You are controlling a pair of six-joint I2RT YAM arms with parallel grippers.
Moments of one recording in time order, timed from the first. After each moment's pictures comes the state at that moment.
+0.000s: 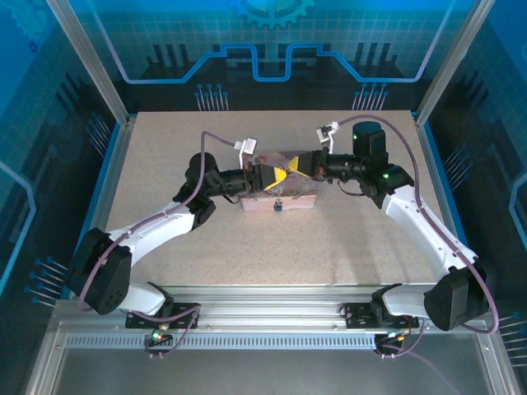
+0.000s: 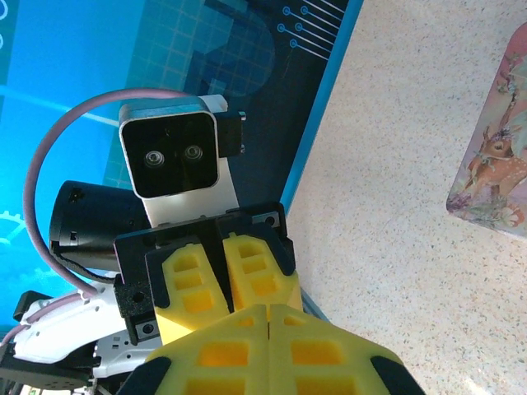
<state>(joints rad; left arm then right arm) -0.51 1.41 0.86 0.65 0.85 -1.19 0.34 1.29 1.17 -0.32 -0.89 0.80</state>
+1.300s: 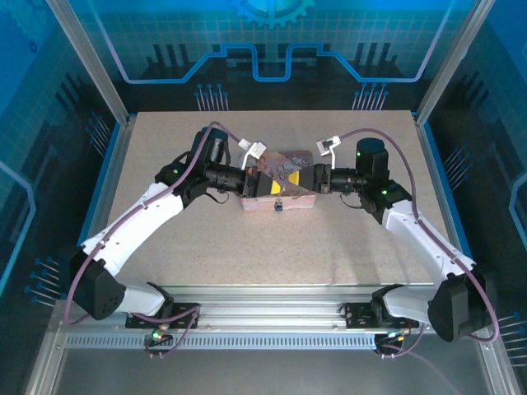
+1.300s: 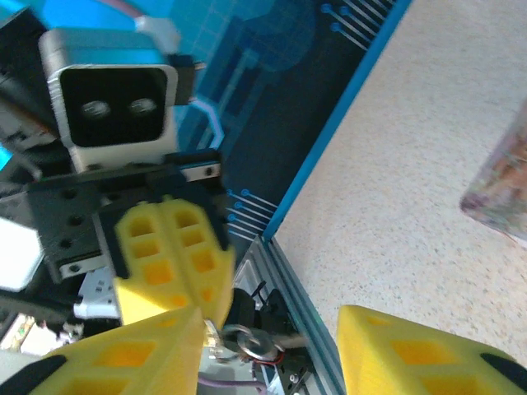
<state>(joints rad) -0.51 1.38 1.27 -0.48 0.90 -0.58 0.33 1.21 0.95 -0.05 -1.02 0.72</state>
